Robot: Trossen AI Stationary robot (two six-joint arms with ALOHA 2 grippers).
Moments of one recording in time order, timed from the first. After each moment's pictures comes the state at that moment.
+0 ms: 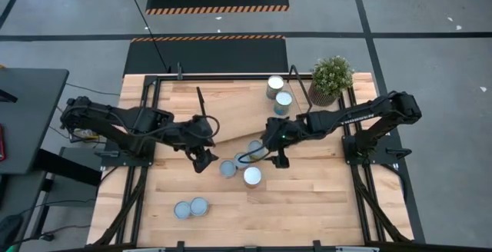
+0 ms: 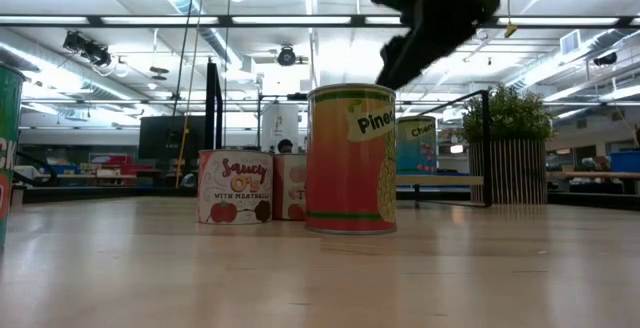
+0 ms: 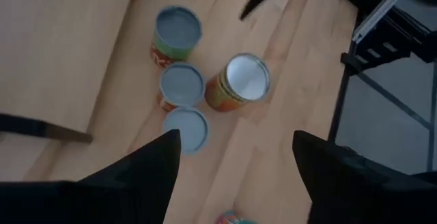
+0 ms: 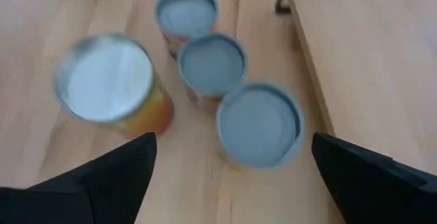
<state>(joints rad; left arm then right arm) -0.26 1.29 1.34 -0.89 -0.13 -0.76 0.08 1.50 1.05 -0.42 0.00 -0.04</state>
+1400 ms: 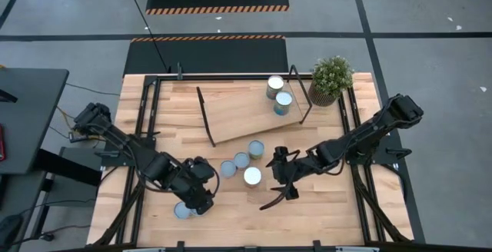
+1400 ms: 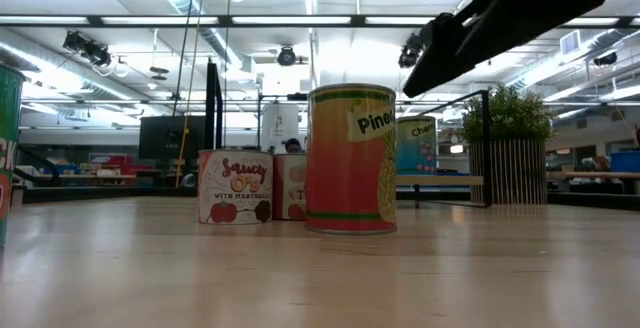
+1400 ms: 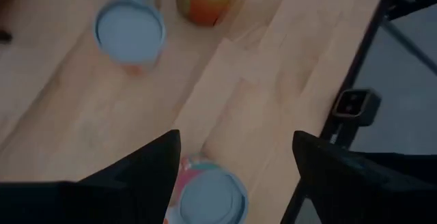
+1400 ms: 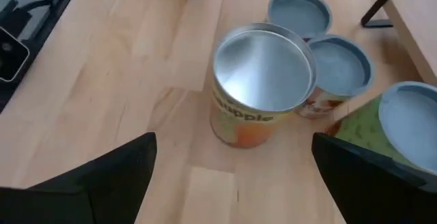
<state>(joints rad) -0.62 1.52 1.33 -0.89 -0.25 -1.14 0.43 1.52 0.89 -0.16 0.22 0.17</state>
